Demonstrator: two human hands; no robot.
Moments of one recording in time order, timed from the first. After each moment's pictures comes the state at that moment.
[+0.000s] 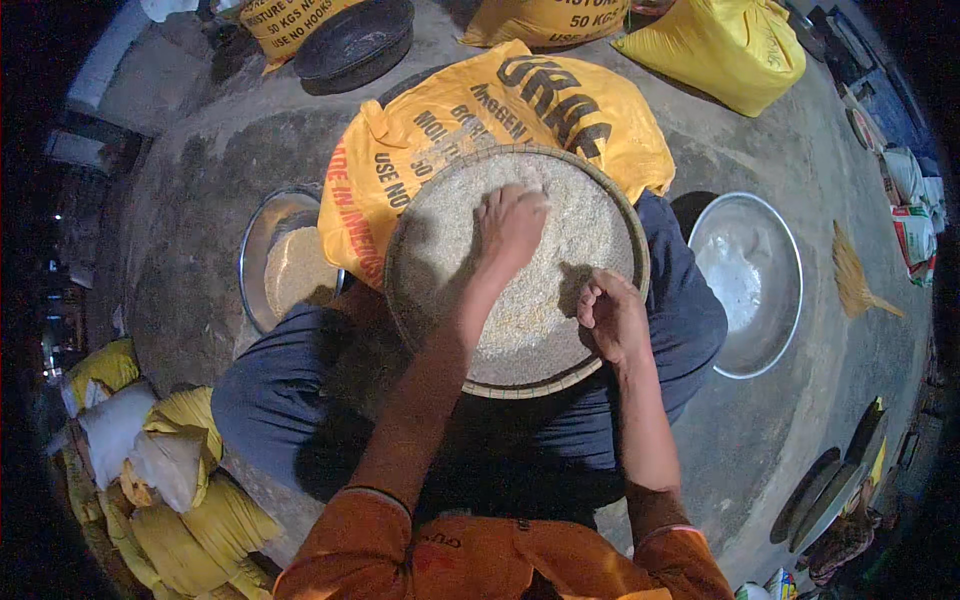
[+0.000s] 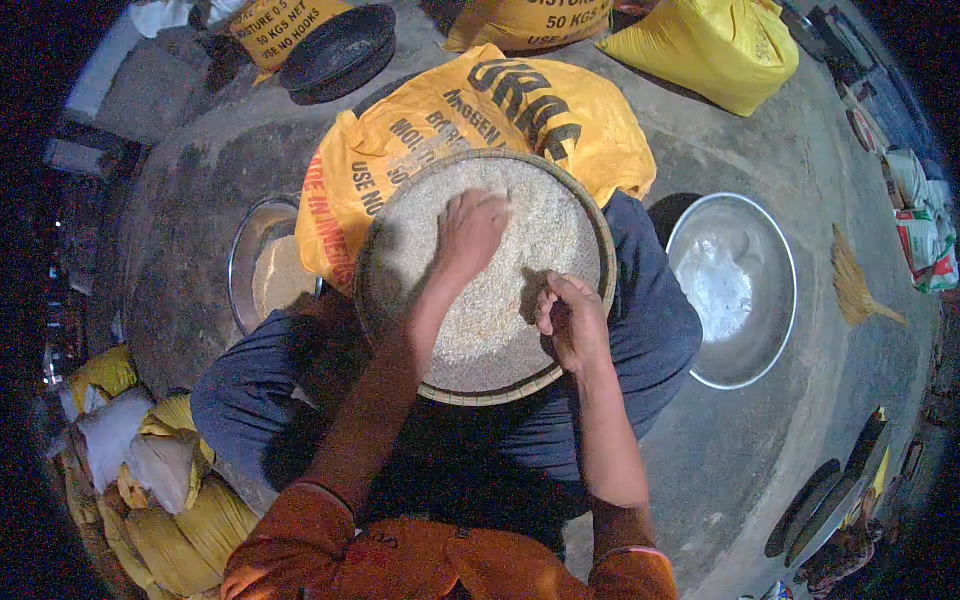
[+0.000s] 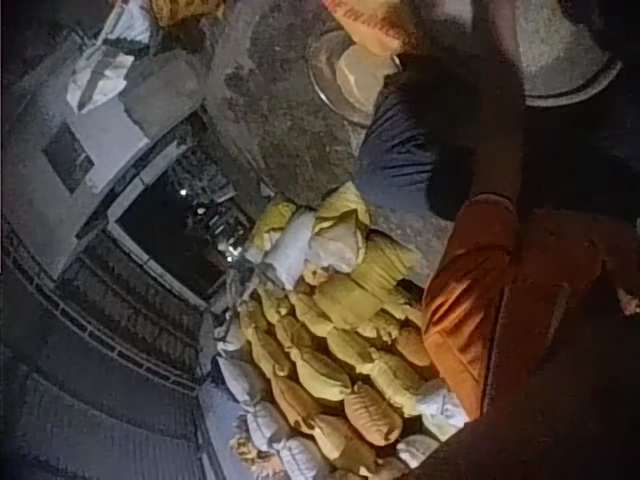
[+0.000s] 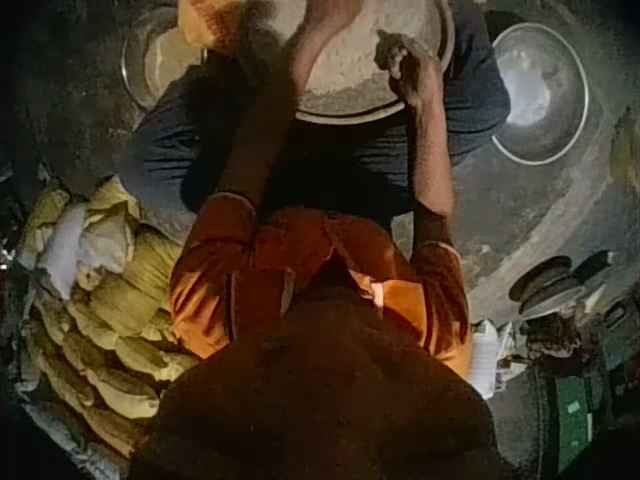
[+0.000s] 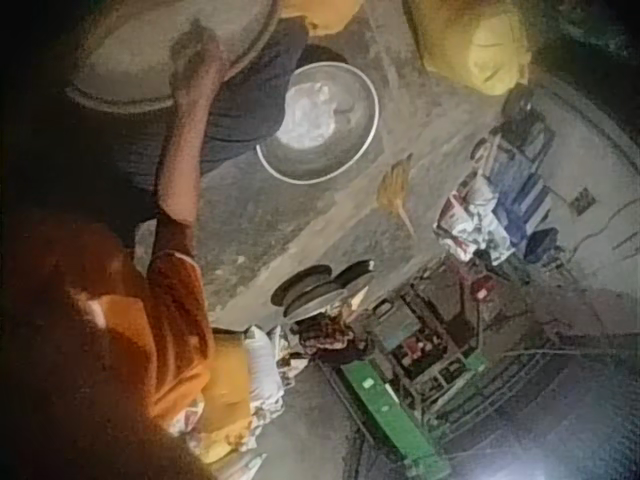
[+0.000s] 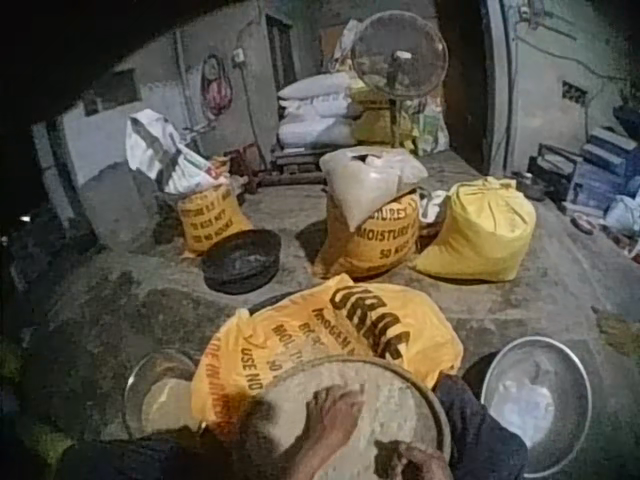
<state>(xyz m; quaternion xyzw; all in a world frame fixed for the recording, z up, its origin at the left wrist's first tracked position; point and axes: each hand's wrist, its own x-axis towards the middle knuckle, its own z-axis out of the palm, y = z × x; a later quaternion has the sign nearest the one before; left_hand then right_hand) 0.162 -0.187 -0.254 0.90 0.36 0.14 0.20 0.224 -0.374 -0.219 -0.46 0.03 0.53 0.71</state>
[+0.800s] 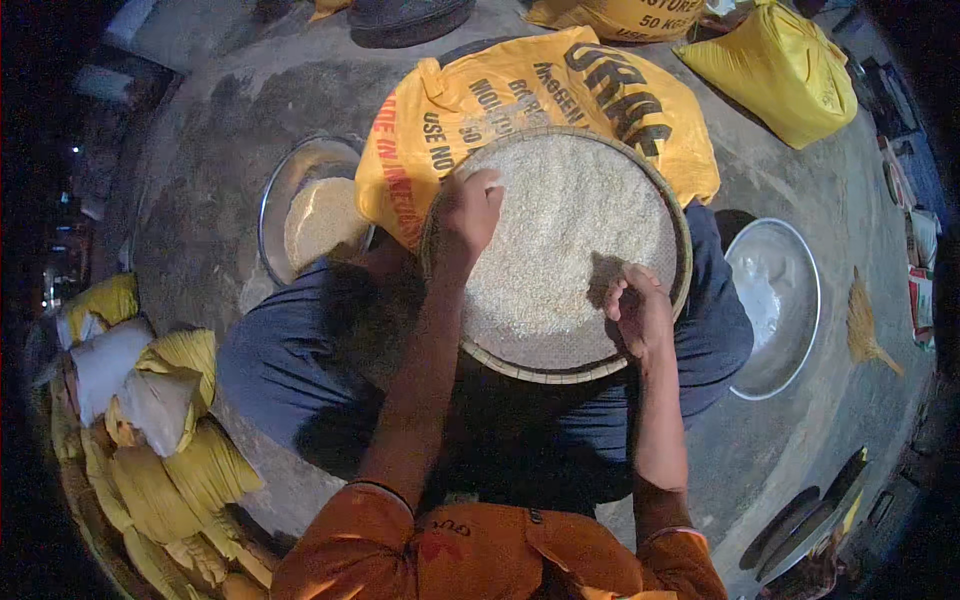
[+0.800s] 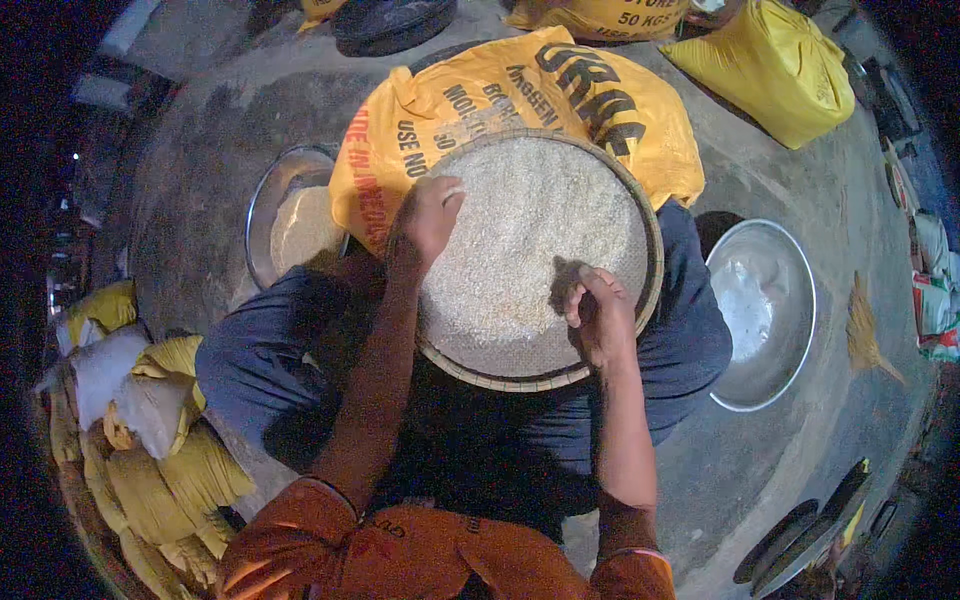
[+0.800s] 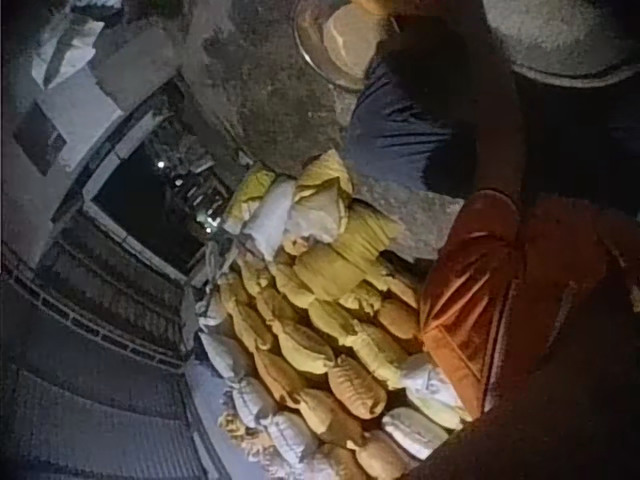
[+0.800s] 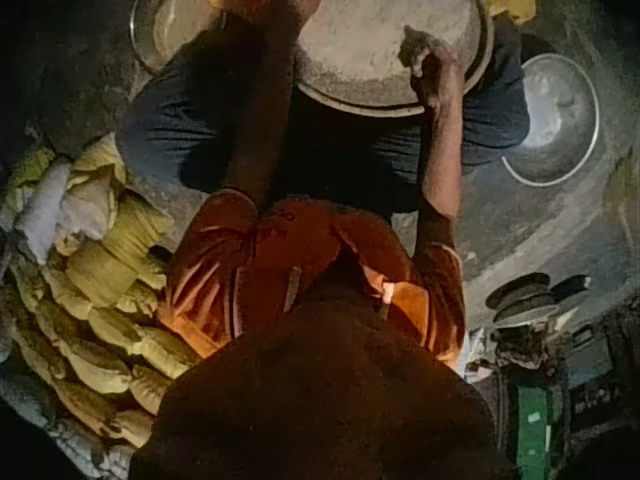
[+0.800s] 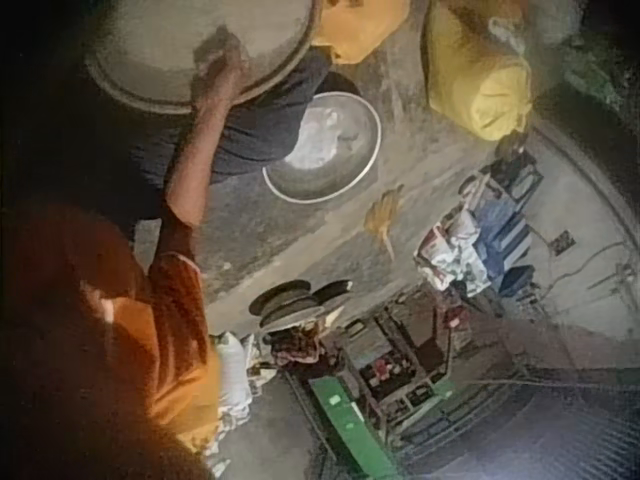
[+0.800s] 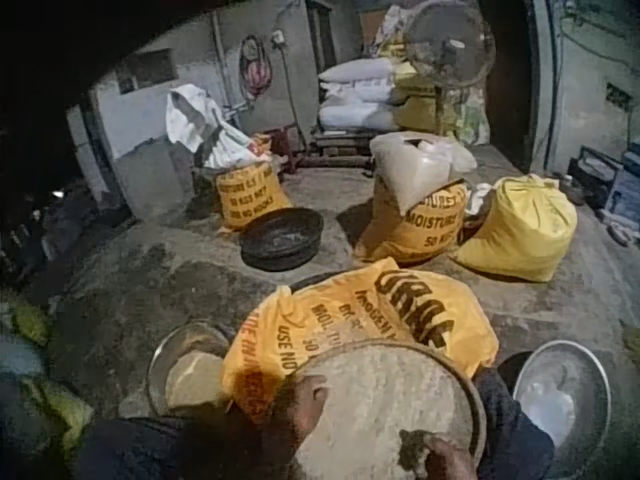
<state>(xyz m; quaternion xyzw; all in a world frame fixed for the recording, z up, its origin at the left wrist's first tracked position) 0.056 -0.129 -0.253 0.85 0.40 0.28 0.20 0.210 -0.357 -0.212 -0.46 0.04 0.54 0.70</state>
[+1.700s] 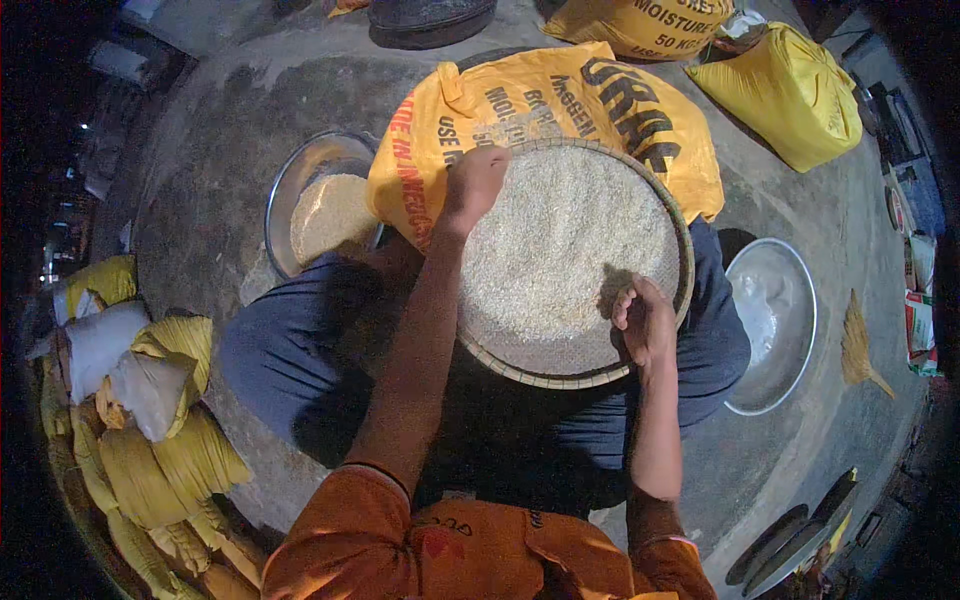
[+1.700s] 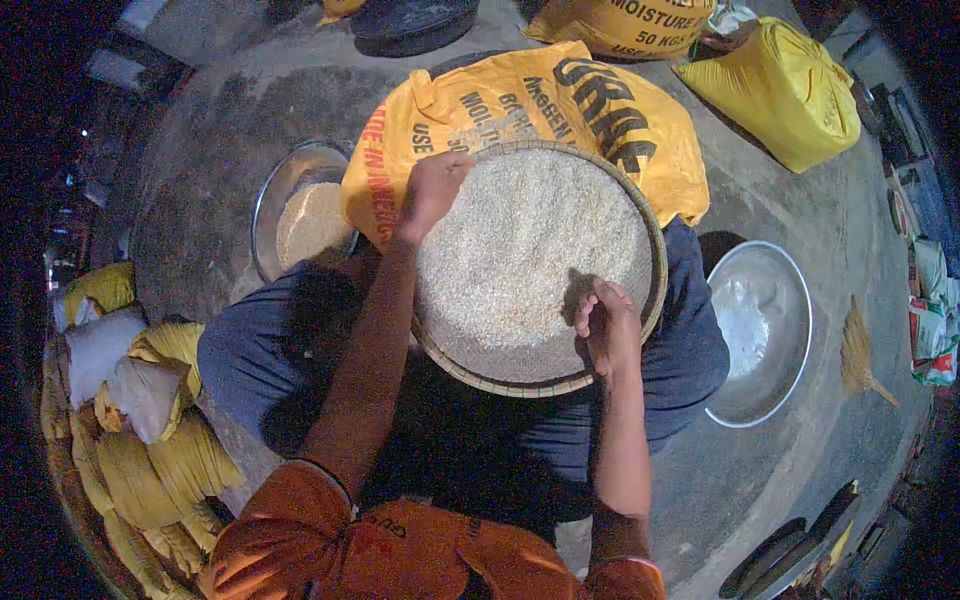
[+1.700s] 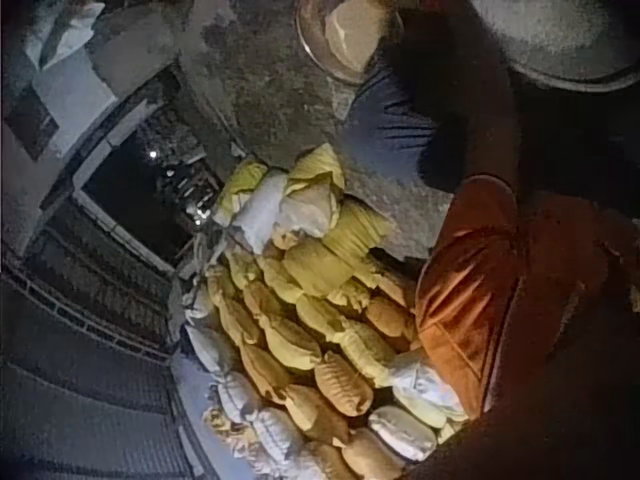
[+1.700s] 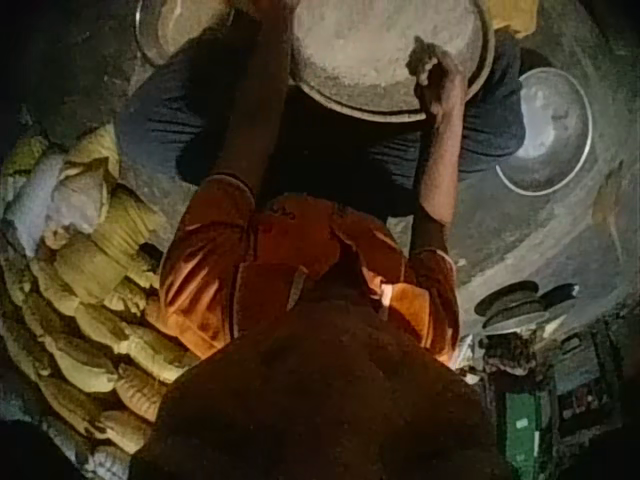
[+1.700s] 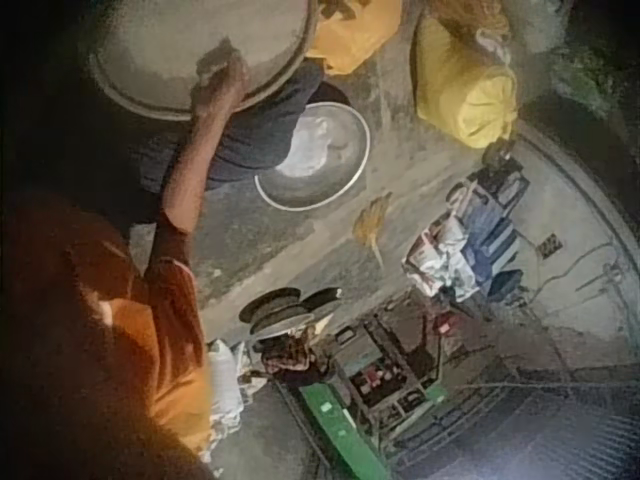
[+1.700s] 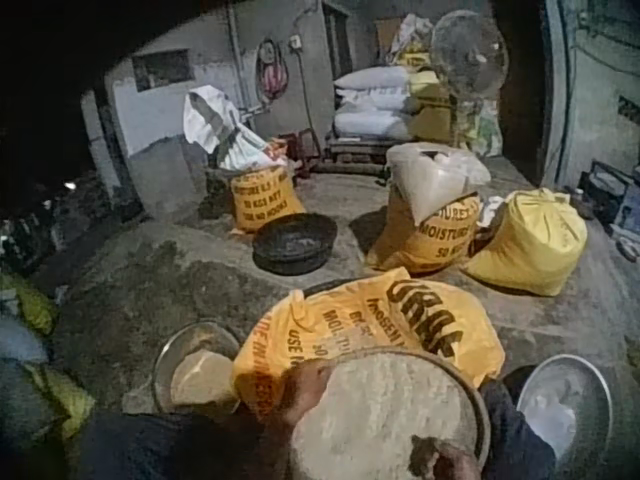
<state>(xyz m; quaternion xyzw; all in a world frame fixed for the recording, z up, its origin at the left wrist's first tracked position) 0.073 -0.077 -0.242 0.83 0.38 0.27 0.30 0.217 -0.362 -0.226 -0.47 0.01 0.55 0.69</state>
